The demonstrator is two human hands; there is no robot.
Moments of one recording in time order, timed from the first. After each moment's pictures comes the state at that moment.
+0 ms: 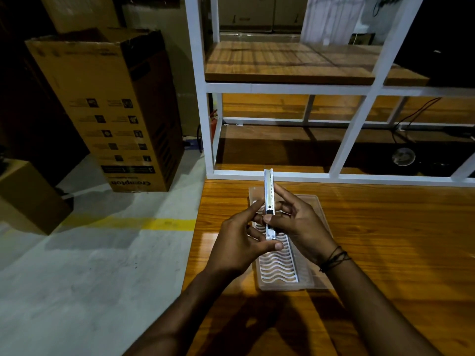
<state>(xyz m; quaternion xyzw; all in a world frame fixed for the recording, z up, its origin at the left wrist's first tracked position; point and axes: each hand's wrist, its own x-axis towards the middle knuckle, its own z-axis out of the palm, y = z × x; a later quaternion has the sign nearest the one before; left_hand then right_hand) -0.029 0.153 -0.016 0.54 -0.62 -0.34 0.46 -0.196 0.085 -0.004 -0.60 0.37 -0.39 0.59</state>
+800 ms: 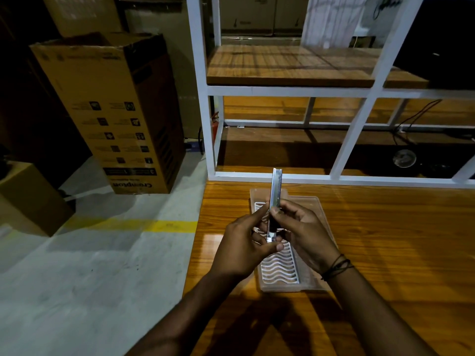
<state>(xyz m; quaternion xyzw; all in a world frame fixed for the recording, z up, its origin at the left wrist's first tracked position) -0.036 0.156 -0.017 0.55 -0.64 -0.30 0.45 -0.195 0.099 -0.004 -0.57 0.37 -0.41 0.61</state>
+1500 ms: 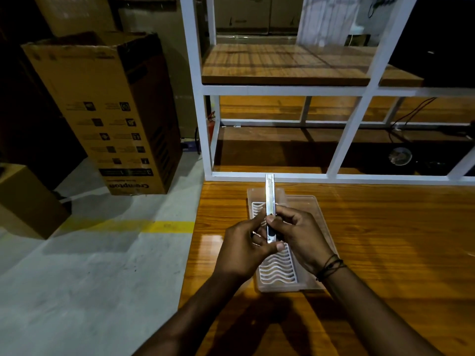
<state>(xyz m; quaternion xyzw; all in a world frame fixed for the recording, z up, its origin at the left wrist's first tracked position) -0.043 0.152 -0.026 0.54 -0.62 -0.32 0.47 -0.195 0.101 -0.011 -0.60 0.40 -0.41 0.56</state>
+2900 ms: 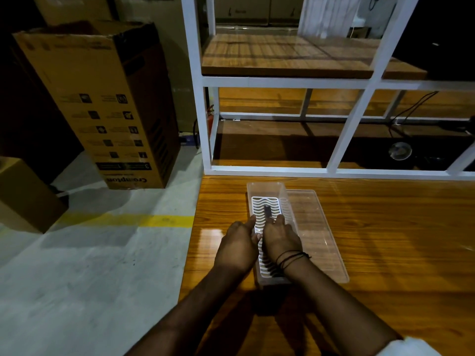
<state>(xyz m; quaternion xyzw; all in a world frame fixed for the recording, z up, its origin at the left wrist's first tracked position) -0.037 0.135 -0.069 0.68 -0.62 -0.26 0.30 -0.148 0.100 -0.036 -0.75 0.65 0.03 0.14</state>
